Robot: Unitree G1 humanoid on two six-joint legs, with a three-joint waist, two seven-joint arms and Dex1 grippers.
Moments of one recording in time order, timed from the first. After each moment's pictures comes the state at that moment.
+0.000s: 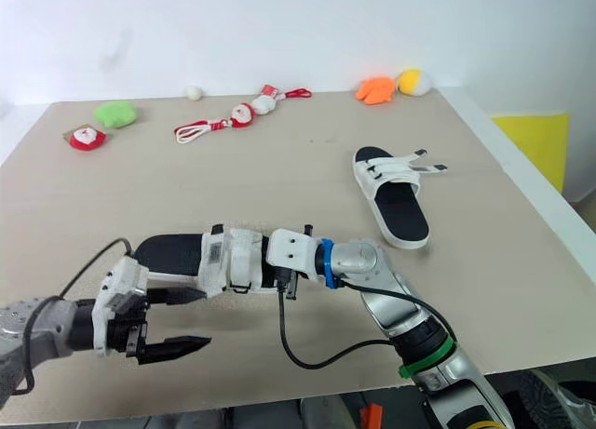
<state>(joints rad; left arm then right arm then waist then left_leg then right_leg) 0.17 0.82 0.08 -0.58 -0.70 0.63 -0.99 -0.49 -0.45 0.42 -0.14 -0.08 0.27 0.94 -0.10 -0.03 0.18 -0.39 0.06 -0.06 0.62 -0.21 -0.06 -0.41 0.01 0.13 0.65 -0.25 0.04</state>
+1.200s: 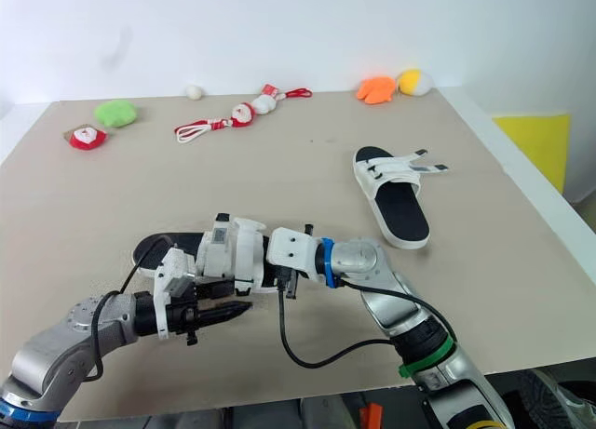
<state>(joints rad) -0.01 0.60 -0.07 -0.48 -0.61 0.61 -0.84 -0.49 -0.45 0.42 -0.15 -0.07 0.28 0.94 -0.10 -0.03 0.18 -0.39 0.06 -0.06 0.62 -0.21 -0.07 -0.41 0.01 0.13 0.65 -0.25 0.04</state>
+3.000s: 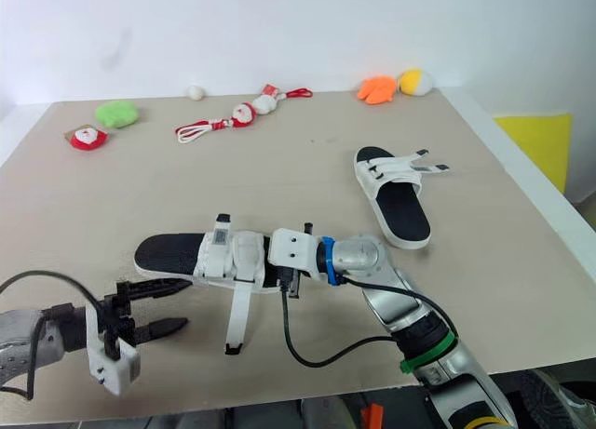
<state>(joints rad) 0.06 0.89 0.07 -0.05 0.50 -1.18 -0.47 -0.52 -0.46 0.42 -0.09 -0.07 0.21 0.98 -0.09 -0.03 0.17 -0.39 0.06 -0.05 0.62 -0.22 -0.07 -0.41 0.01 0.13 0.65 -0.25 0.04</state>
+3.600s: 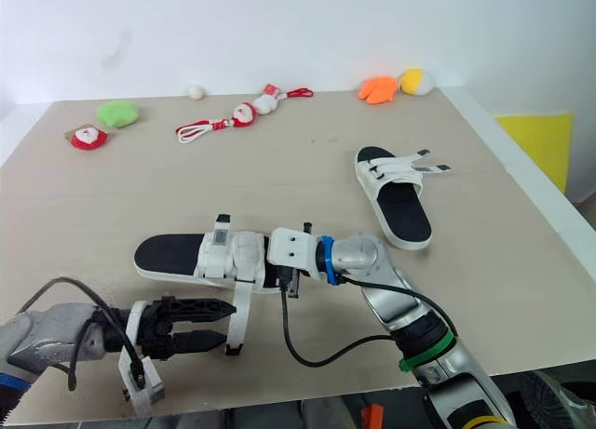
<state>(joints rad) -0.09 0.83 -0.16 -0.08 0.54 -1.19 -0.45 -0.52 -0.46 0.42 -0.12 -0.07 0.25 0.97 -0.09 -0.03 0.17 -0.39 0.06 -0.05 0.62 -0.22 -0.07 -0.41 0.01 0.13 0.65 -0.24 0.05</state>
